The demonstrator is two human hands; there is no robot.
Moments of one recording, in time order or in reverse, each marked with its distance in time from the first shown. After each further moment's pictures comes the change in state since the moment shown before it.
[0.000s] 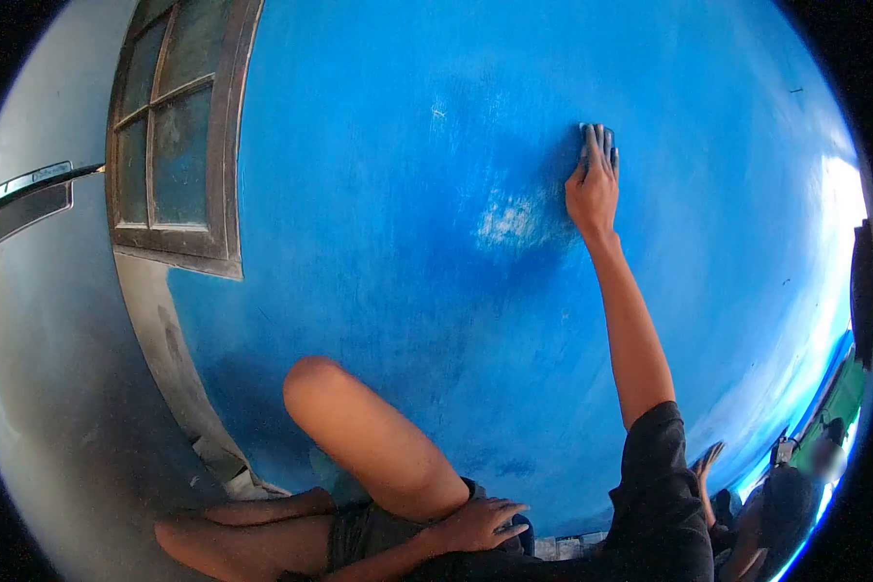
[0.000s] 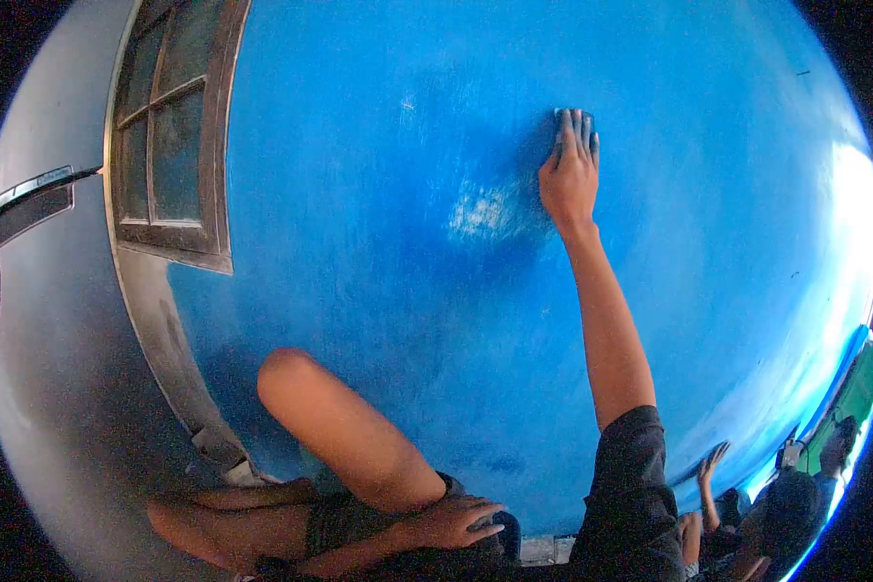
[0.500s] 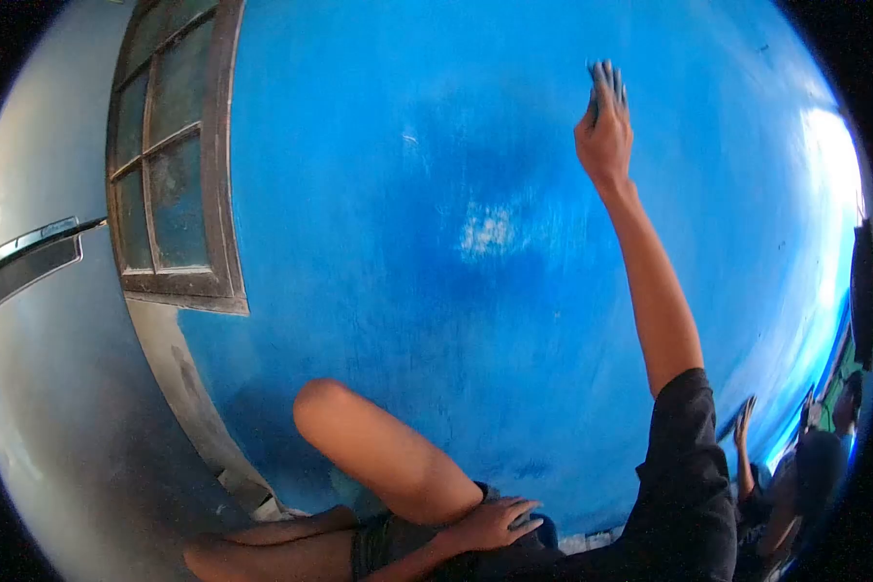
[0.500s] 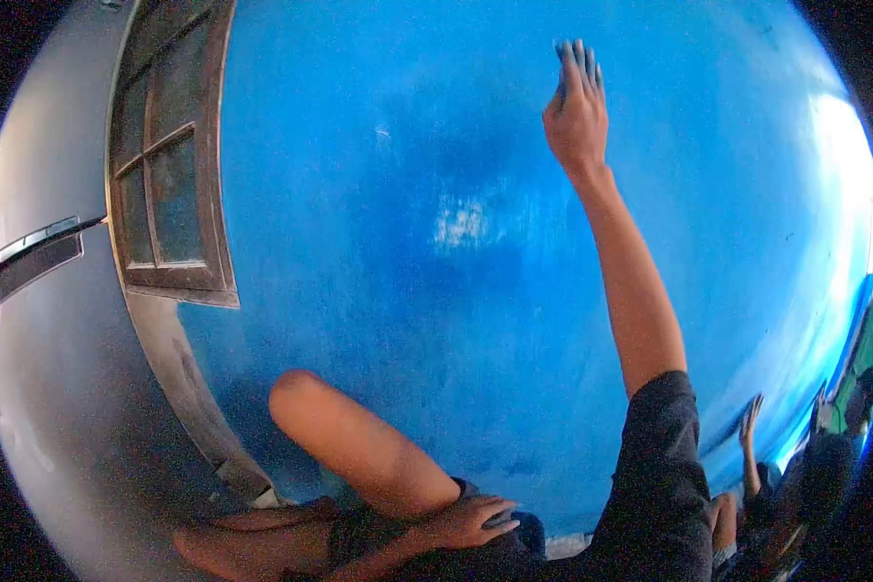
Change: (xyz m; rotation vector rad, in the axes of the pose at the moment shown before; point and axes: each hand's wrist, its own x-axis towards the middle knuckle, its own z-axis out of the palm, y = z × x) left_hand 0.001 0.006 -0.007 -0.012 -0.049 -0.075; right_hand 0.086 0.010 -0.054 -0.012 0.349 -0.171
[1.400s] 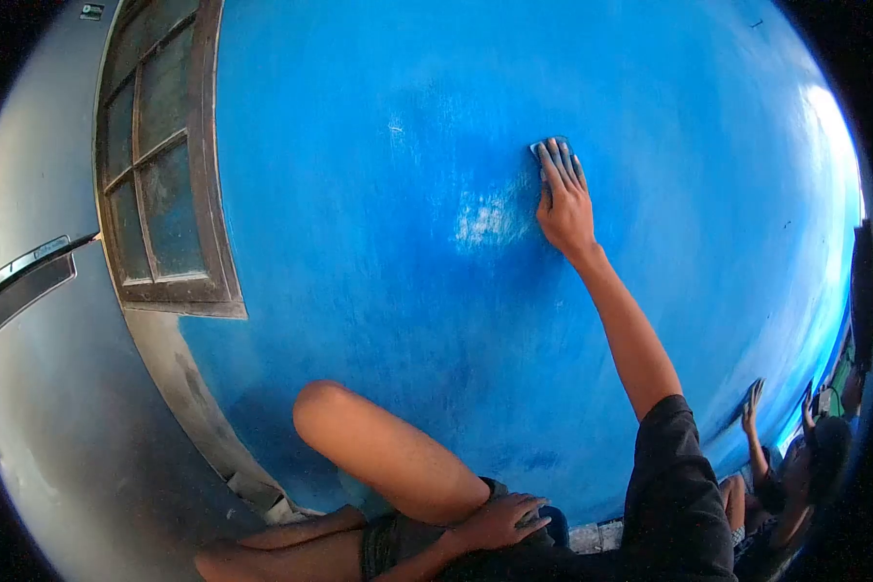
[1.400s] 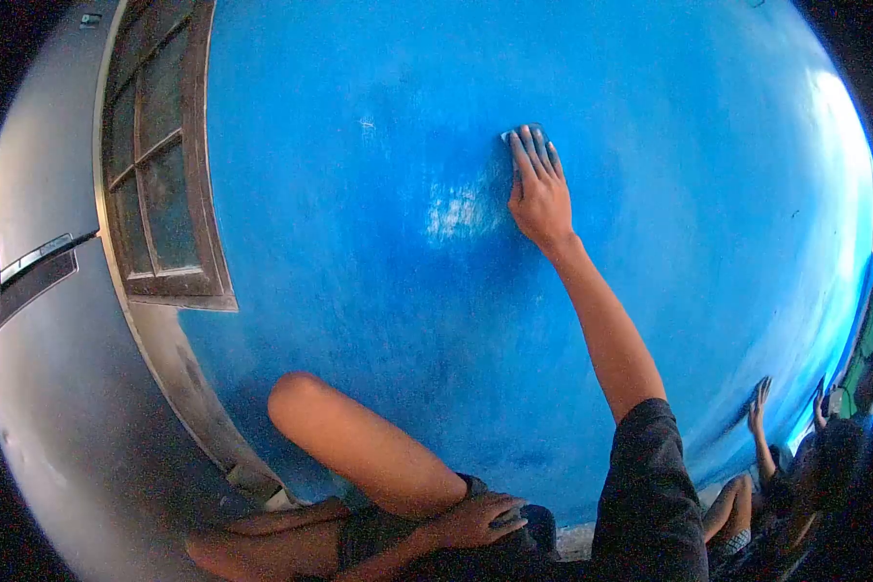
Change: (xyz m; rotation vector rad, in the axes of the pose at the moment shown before) left_hand -0.001 0.001 0.000 -0.023 -0.065 -0.056; right_hand -0.133 -0.037 -0.015 0.027 -0.427 0.059
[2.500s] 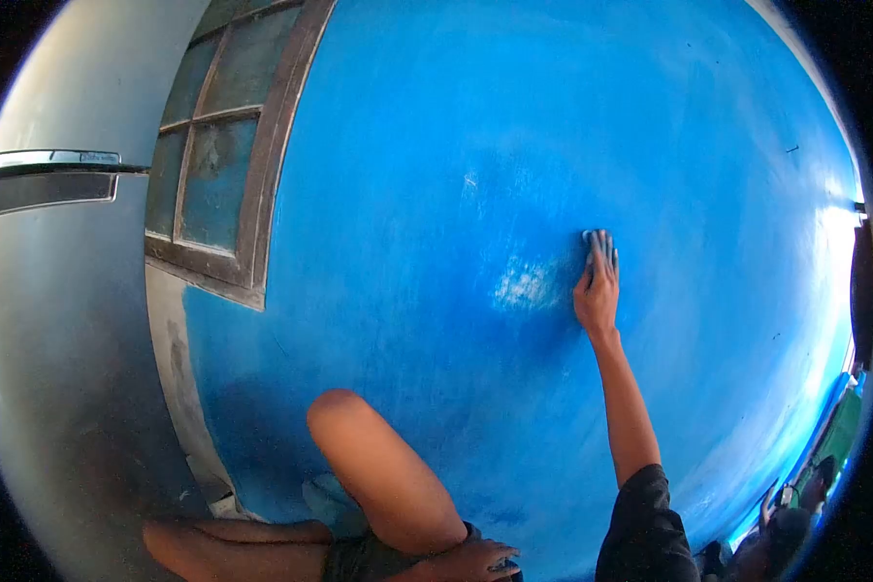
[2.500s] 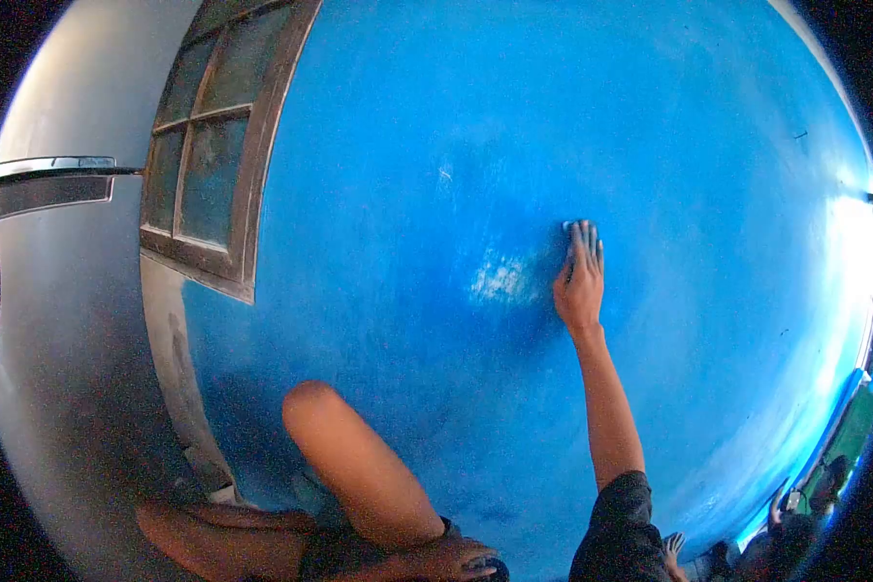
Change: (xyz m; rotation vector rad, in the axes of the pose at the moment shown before) left_hand -0.009 0.015 -0.006 0.062 0.062 -0.006; right_hand 0.000 -0.006 -0.010 0.059 -0.111 -0.004
